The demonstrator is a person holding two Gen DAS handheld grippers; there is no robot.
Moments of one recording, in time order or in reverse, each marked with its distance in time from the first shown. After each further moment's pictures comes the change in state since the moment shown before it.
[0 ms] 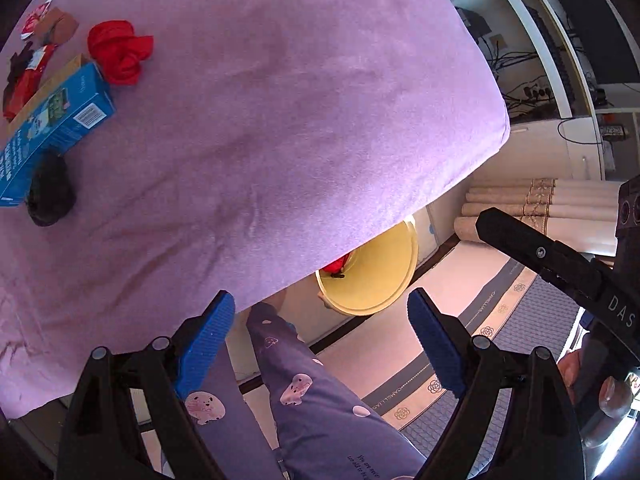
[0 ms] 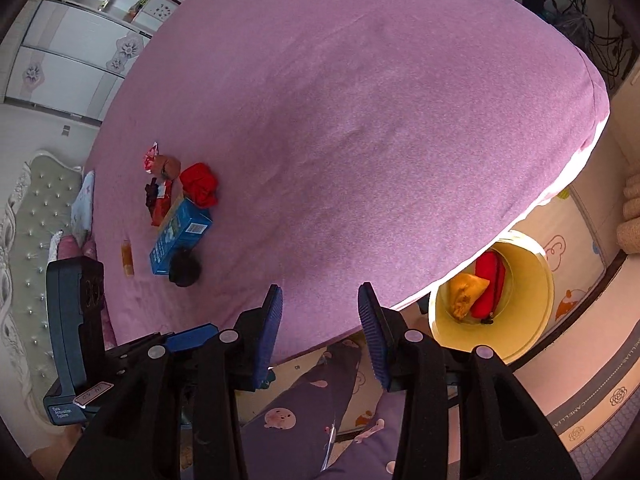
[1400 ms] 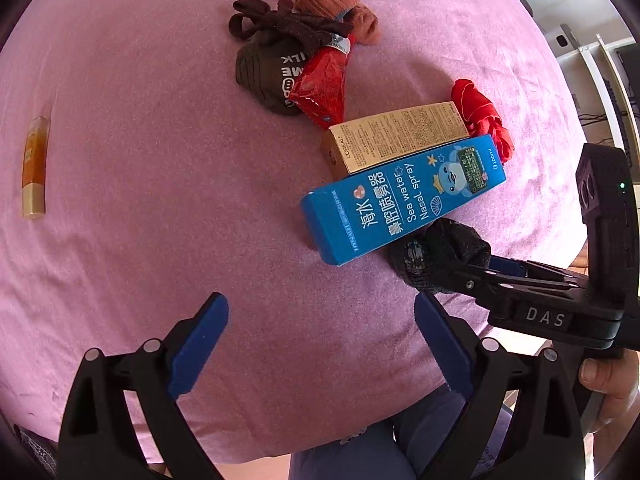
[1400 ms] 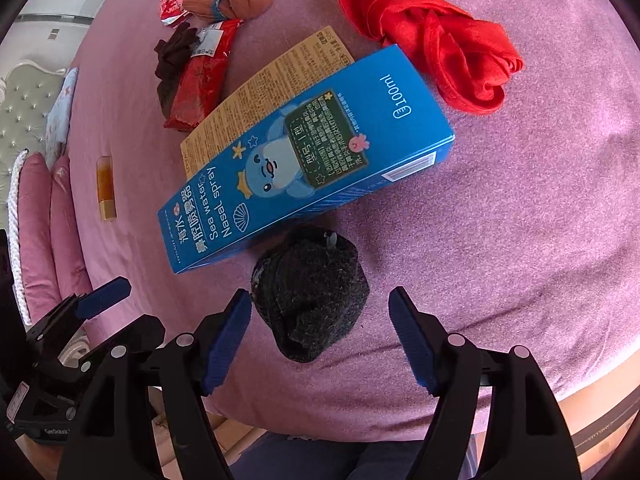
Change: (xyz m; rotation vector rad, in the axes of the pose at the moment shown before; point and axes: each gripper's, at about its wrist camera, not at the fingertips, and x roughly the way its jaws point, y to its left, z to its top) left arm -0.075 0.304 0.017 -0.079 -0.077 0.176; right arm 0.269 0.227 0.004 -0.125 0.335 -0.061
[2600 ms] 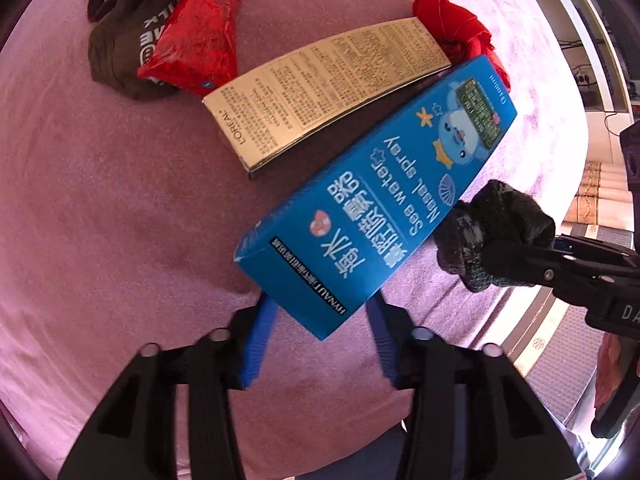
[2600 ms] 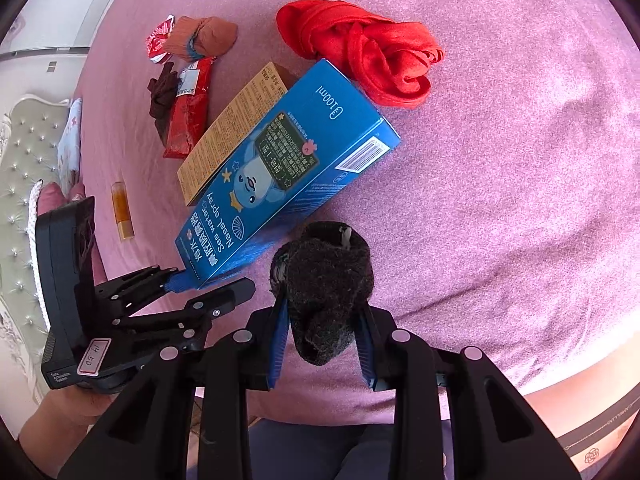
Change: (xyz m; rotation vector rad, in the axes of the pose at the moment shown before) left arm 0.070 -0.030 0.059 0.202 0.161 -0.075; right arm -0.033 -0.037 -0.005 0.085 -0.017 0.074
